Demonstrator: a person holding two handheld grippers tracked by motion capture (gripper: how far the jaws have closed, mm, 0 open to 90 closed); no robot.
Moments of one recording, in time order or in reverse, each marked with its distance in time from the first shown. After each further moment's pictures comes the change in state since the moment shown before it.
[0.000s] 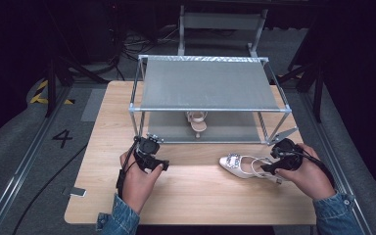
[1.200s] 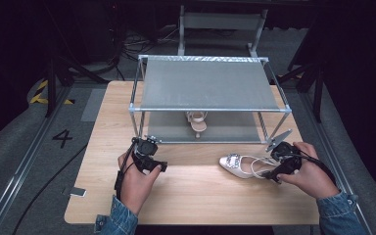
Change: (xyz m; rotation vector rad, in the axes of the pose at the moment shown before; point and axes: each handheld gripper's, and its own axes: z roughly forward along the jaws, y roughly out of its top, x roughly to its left) left arm 0.004 -0.006 -0.001 0.009 0.007 -0.021; right arm 0.000 -0.002 0.011 0.116 0.074 -0.118
